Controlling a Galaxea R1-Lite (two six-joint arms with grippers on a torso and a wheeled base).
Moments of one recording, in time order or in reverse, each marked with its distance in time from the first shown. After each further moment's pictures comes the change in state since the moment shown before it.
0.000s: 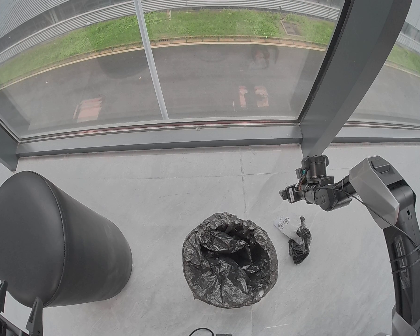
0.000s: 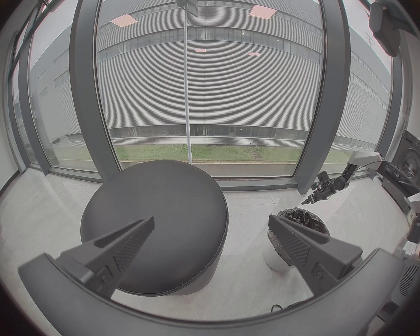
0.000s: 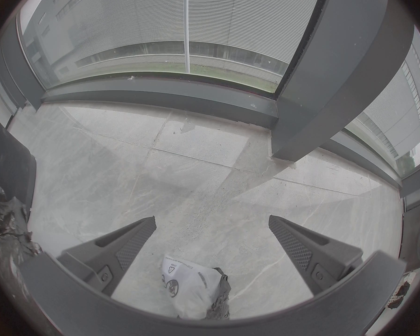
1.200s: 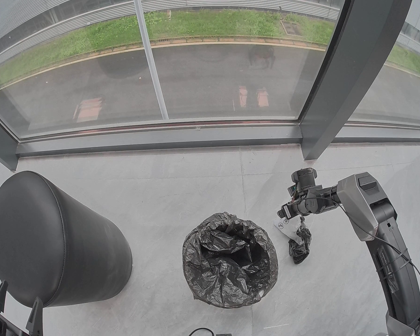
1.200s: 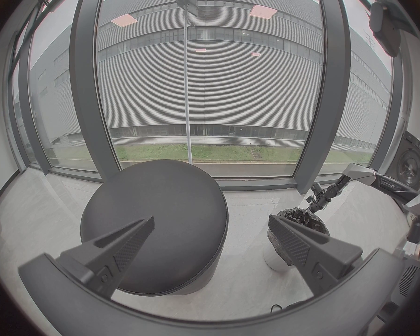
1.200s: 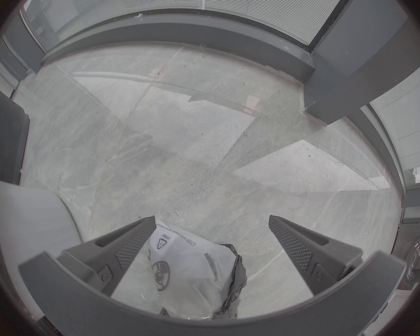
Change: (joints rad) left arm 0.000 0.001 0.000 0.000 0.000 -0.001; right arm -0.002 0.214 -0.330 0.354 -0.011 -0.077
